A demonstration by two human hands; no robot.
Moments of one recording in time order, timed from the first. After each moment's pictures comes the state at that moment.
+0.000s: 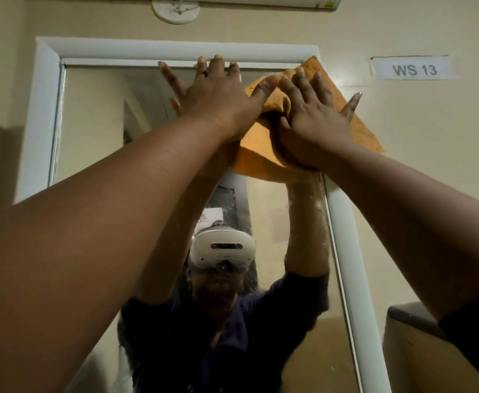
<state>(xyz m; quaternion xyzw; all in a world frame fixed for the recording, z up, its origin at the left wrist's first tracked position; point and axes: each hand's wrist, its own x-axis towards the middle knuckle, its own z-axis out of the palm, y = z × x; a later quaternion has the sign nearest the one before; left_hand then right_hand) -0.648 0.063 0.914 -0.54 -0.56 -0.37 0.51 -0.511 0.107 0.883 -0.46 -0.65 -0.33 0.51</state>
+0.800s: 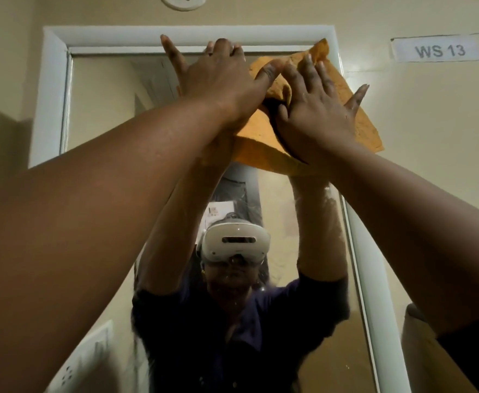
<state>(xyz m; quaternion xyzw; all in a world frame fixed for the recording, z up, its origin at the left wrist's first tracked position) -0.654 0.059 0.913 -0.52 -0.55 -0.35 0.55 -0.531 0.117 0.877 -0.43 -0.63 -0.34 0.55</state>
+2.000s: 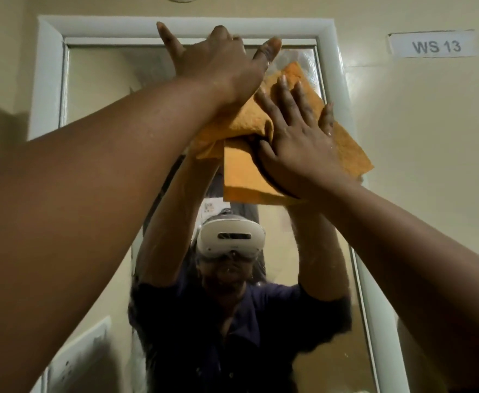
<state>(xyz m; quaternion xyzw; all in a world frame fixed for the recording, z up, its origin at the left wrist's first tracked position) -0.657 0.055 0.919 -0.53 -0.56 -0.35 0.53 -0.547 0.112 0.833 -0.38 -0.69 -0.35 0.51</state>
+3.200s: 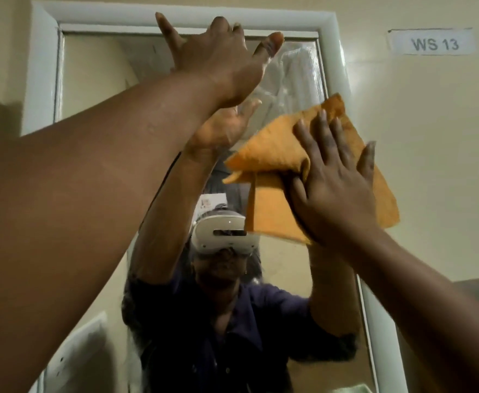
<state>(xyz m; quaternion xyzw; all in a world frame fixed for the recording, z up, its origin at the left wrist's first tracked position) -0.662 0.056 0.913 -0.53 -0.55 -0.36 0.53 -0.529 0.115 0.767 -0.43 -0.64 -0.34 0.54</state>
